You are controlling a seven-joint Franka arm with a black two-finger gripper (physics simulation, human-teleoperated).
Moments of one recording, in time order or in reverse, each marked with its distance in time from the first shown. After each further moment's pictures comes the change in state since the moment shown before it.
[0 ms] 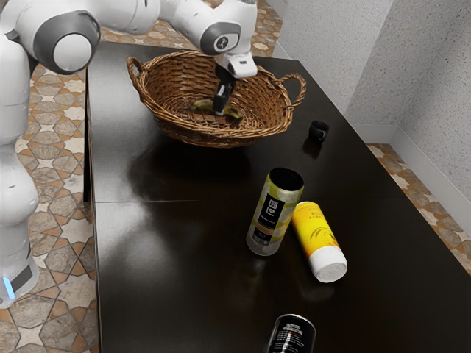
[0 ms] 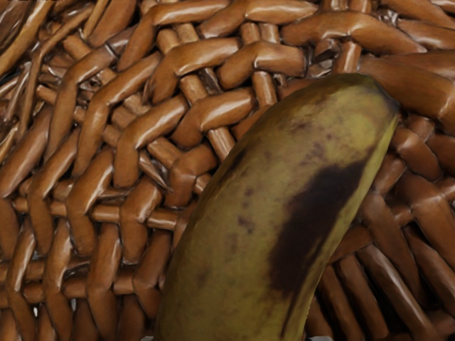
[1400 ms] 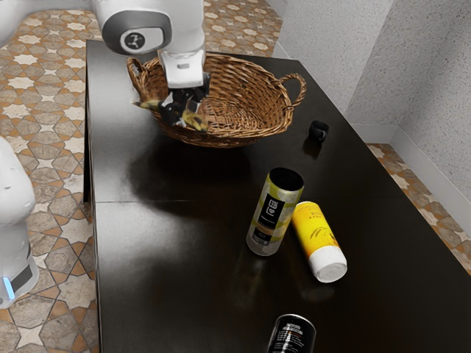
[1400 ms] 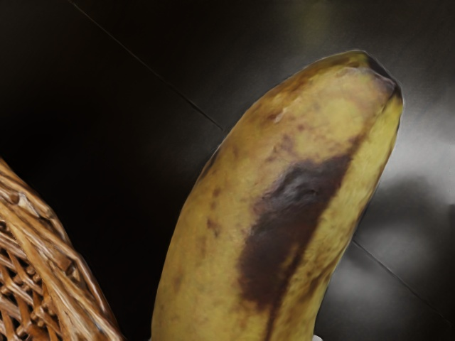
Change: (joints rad) arm -0.083 -0.889 -0.306 -0.537 -0.105 -0.159 0.025
